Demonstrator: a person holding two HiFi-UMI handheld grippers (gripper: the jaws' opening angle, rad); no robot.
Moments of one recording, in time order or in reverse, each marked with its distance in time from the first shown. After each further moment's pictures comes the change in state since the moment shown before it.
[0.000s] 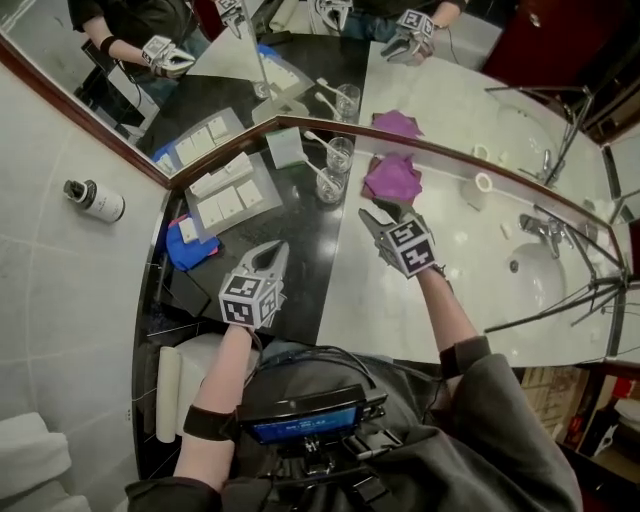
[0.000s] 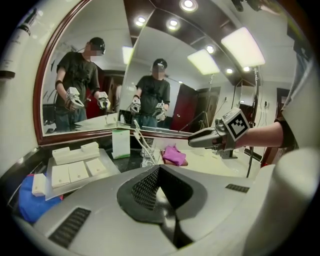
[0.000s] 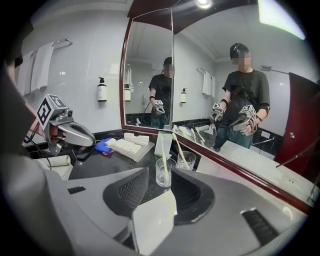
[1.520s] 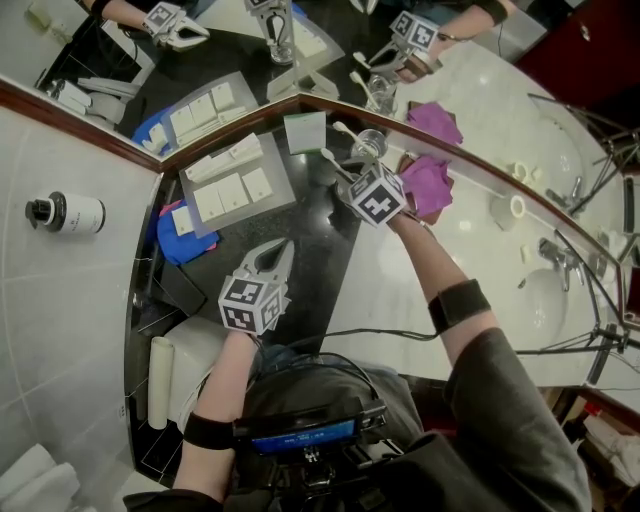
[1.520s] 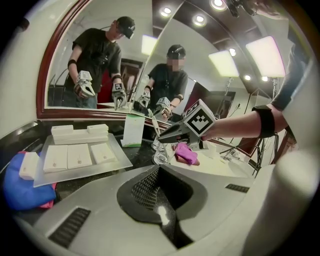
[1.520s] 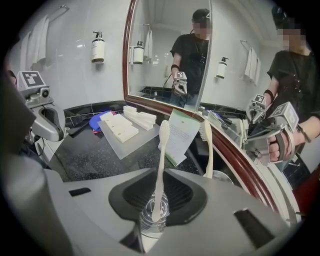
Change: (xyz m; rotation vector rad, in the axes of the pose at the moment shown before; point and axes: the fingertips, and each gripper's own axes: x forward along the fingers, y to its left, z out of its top) left arm 0.041 0.059 -0.027 -0.166 0.050 0.024; right arm 0.200 0.001 0.022 -0.262 0.264 0.193
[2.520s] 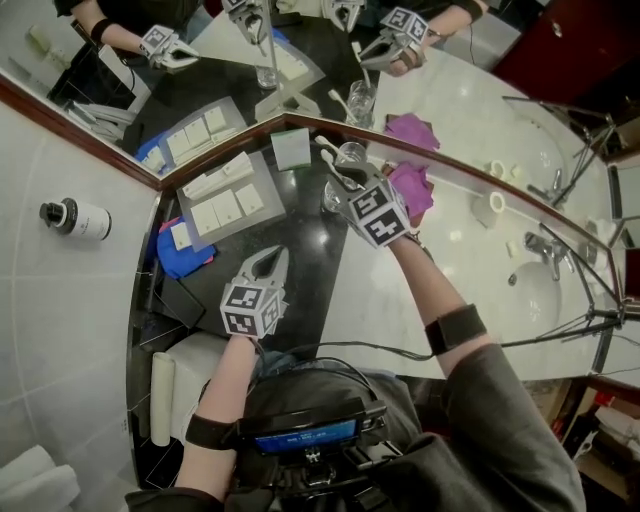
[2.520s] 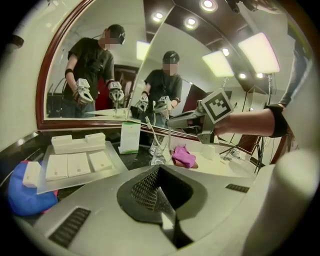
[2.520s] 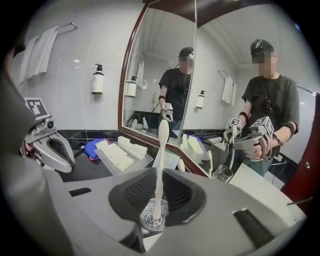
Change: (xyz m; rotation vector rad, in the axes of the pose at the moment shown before) left arm -0.008 -0.015 0.011 0.055 -0.049 0.007; right arm -0.095 -0.004 0.051 0.065 -0.259 -0.163
